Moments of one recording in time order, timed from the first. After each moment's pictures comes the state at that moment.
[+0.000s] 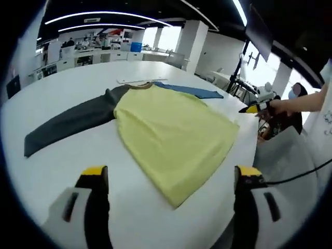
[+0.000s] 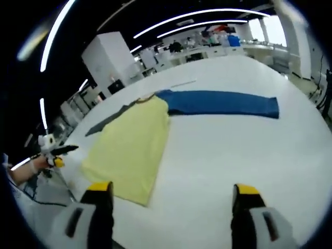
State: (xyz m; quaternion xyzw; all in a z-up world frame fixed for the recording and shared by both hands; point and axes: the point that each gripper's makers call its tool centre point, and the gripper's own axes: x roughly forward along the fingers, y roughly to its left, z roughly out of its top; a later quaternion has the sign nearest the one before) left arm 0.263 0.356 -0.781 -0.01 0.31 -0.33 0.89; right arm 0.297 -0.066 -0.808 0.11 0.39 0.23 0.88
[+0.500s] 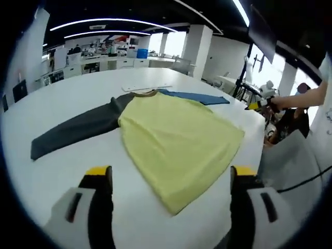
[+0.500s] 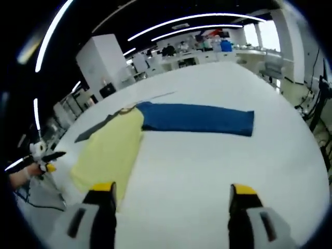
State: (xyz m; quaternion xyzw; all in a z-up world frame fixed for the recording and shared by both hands) left arm 0.260 0.346 -0.766 -0.01 0.29 -0.30 0.91; right arm 0.340 -0.140 -0.795 0.09 0.38 0.19 0.90
